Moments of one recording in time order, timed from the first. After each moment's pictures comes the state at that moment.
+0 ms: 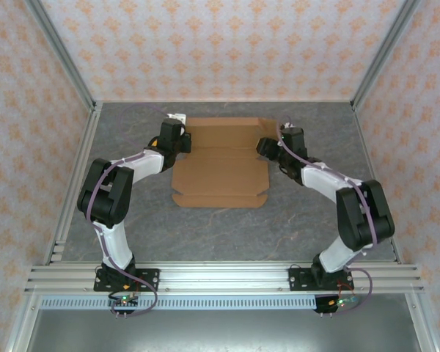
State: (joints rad) left arm -0.27 1.87 1.14 0.12 -0.16 -0.14; right arm 0.28 1.57 0.91 0.06 -0.09 0.55
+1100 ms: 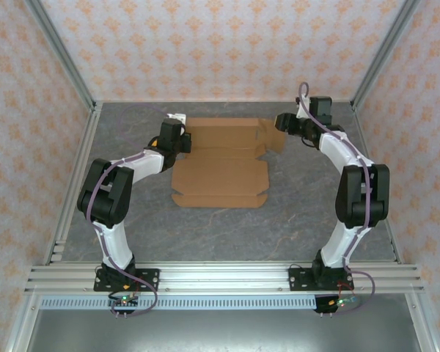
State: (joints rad) left arm -0.27 1.87 1.14 0.12 -0.16 -0.14; right arm 0.04 1.81 1.36 -0.24 -0.41 0.24
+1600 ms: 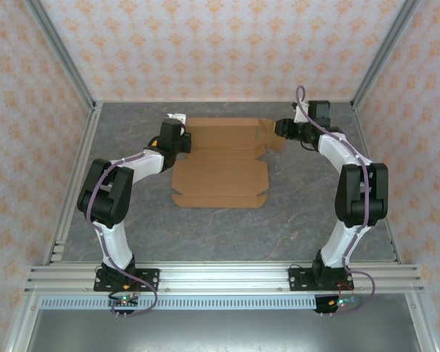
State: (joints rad) left arm -0.27 1.87 1.14 0.12 -0.16 -0.14; right arm 0.04 1.81 1.33 -0.26 -0.46 0.19
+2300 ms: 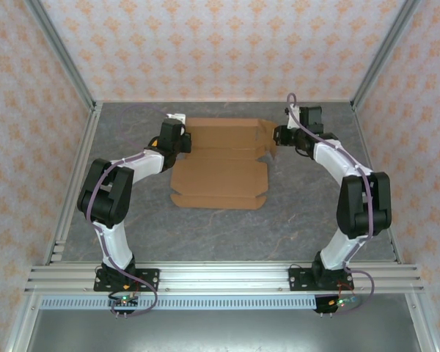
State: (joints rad) left arm -0.27 1.87 1.14 0.12 -0.17 -0.16; right arm 0.14 1.69 1.22 -0.25 -0.33 0.19
